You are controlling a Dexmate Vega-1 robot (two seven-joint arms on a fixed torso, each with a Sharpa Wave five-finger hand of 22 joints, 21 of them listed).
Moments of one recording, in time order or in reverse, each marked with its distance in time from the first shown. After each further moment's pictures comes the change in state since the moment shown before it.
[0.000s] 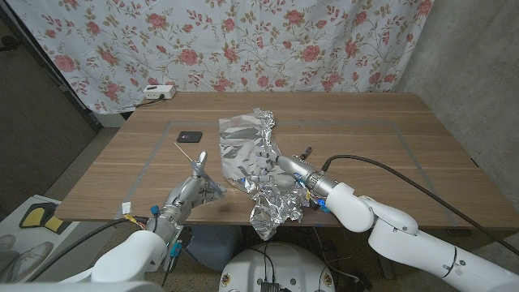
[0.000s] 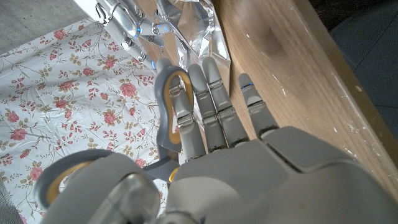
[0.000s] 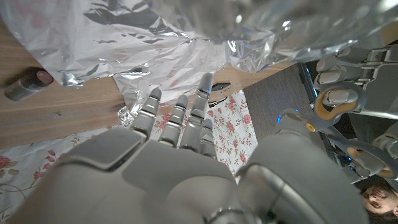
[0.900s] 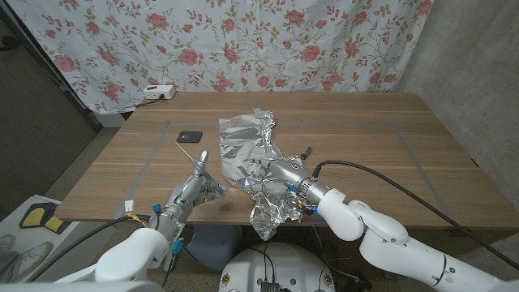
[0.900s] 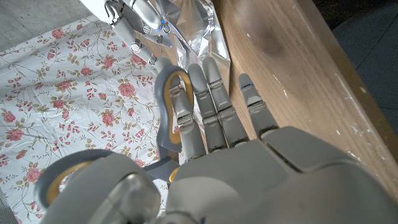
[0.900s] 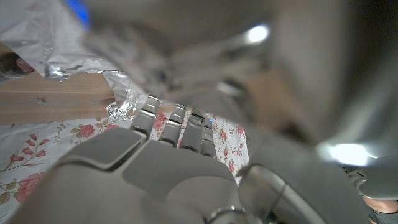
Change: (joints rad) left arm -0.026 0.002 0.010 0.010 -0.013 0.017 0.003; left_hand 0.001 0.001 0.000 0.000 0.004 0.002 0.002 -0.011 0.008 0.000 0.000 0.000 -0.001 0.000 0.000 0.000 -0.005 0.000 0.000 -0.004 0.000; right arm 0.002 0.049 -0.061 0.011 -0.200 -0.026 0.035; right_hand -0.013 -0.013 -0.005 -0.006 0.000 0.005 0.005 0.000 0.000 0.020 -0.020 0.008 0.013 0.021 0.000 0.007 -0.005 0.011 0.003 0.000 0.000
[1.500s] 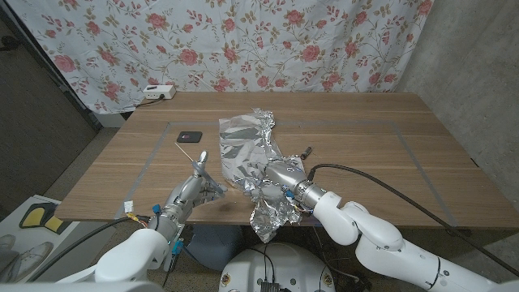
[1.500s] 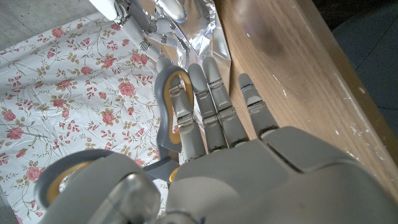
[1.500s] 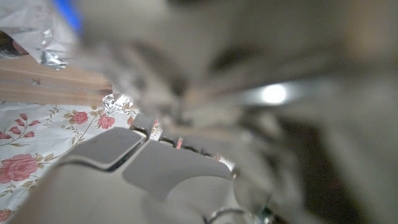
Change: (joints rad) left arm 0.005 0.001 0.000 0.002 -0.001 -0.012 0.004; left_hand 0.000 0.000 -0.002 0.002 0.000 0.002 0.002 0.000 0.005 0.004 0.004 0.000 -0.002 0.000 0.000 0.000 -0.002 0.000 0.000 0.000 0.000; right arm 0.003 0.018 -0.032 0.017 -0.158 -0.013 0.028; right_hand 0.140 0.073 0.068 -0.073 0.005 0.018 -0.026 0.000 0.000 0.044 -0.062 0.047 0.039 0.022 -0.011 -0.008 0.003 0.058 -0.009 0.000 0.000
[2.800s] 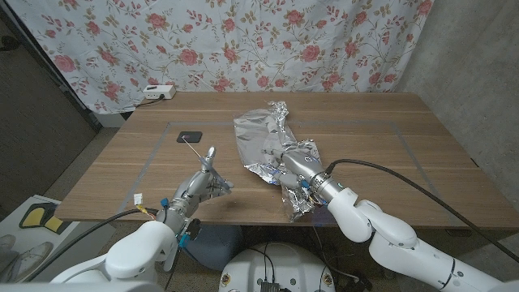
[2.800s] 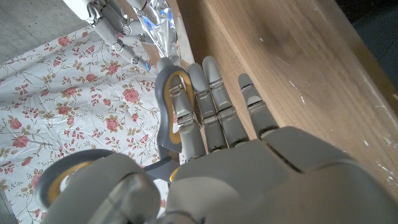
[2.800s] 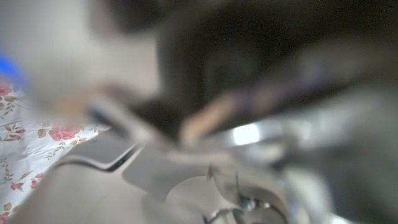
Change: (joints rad) left arm -0.088 0.036 0.051 -0.008 -0.022 0.060 0.018; left_hand 0.001 0.009 0.000 0.000 0.004 0.002 0.002 -0.019 0.008 0.000 0.000 0.000 0.002 0.004 -0.004 0.010 -0.003 0.000 0.000 0.000 0.000; right arm -0.083 -0.034 0.155 0.030 0.046 0.108 -0.209; right_hand 0.495 0.120 0.184 -0.021 0.065 0.124 -0.100 -0.005 0.000 0.131 -0.096 0.129 0.075 0.164 -0.004 0.027 0.063 0.145 -0.111 0.007 0.001
